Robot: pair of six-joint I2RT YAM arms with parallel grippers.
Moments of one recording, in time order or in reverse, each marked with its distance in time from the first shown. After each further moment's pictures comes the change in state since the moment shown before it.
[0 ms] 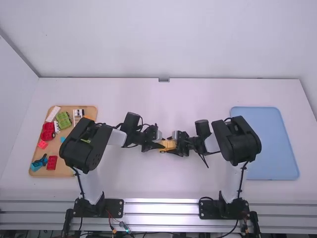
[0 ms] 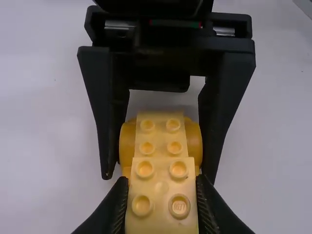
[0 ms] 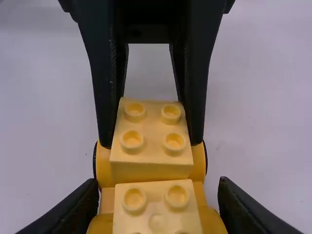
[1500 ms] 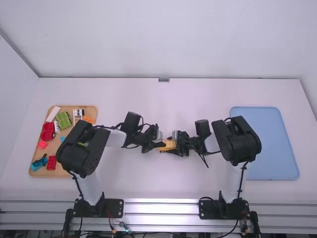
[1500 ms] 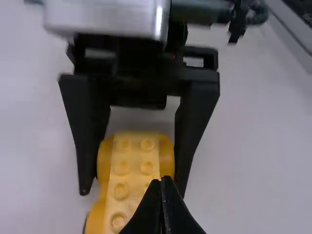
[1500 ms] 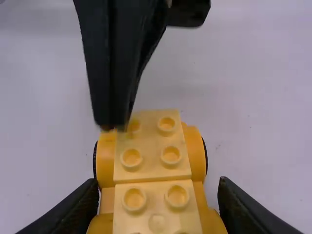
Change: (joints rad) left arm -0.016 -0.036 0.002 -0.077 0.028 -0.035; right arm 0.000 0.000 0.000 0.002 0.001 0.006
